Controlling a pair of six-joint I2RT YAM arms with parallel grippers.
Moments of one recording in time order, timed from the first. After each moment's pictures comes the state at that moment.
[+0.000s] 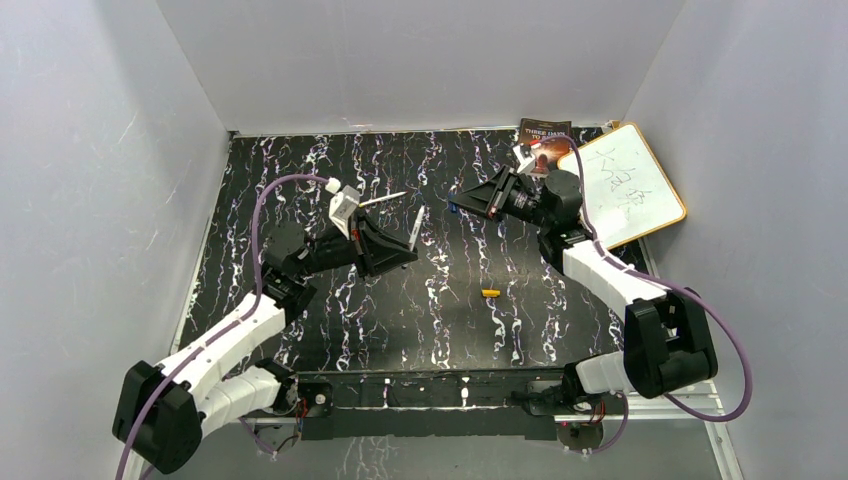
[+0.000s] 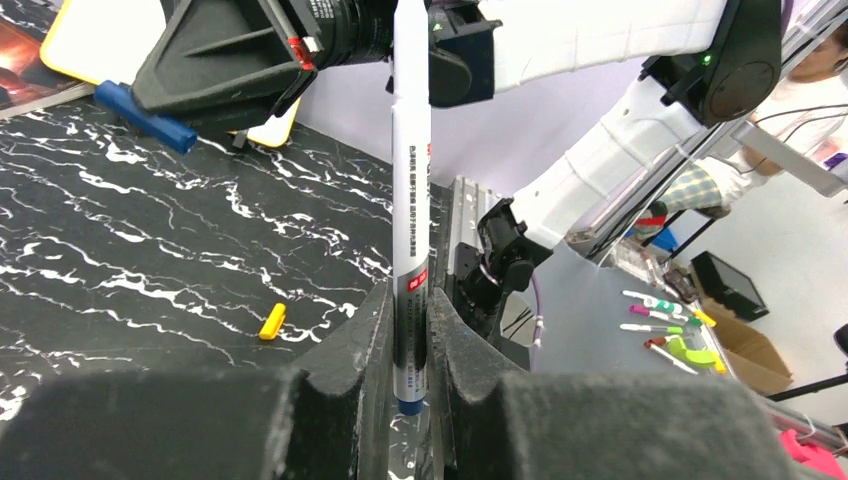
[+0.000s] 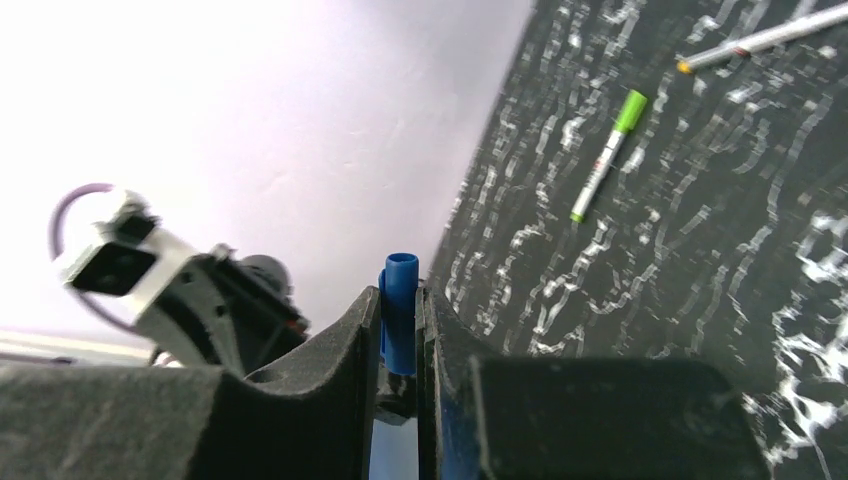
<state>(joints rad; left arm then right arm) -0.53 0.99 0.61 0.57 0.85 -0.55 0.27 1.36 0.82 0.49 -0.76 1.08</state>
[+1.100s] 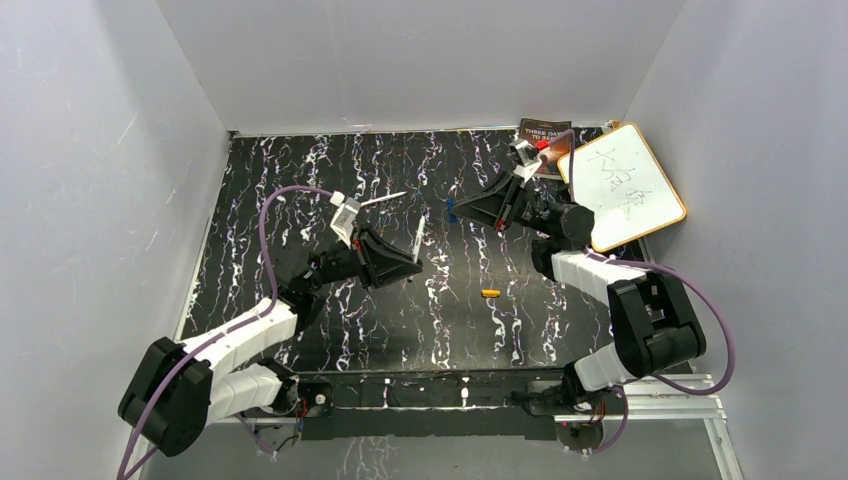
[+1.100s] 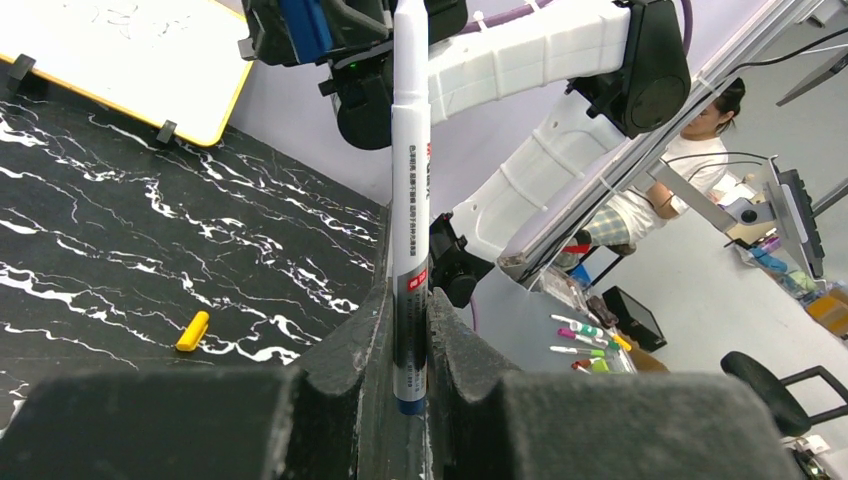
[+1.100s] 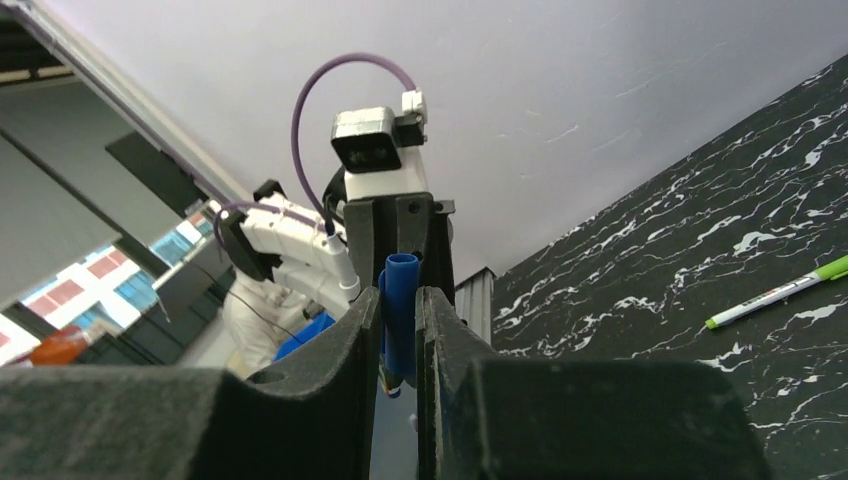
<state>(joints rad) -0.57 1.09 0.43 1.01 0.82 -0.85 0.30 1.47 0.70 1.49 -0.95 1.39</state>
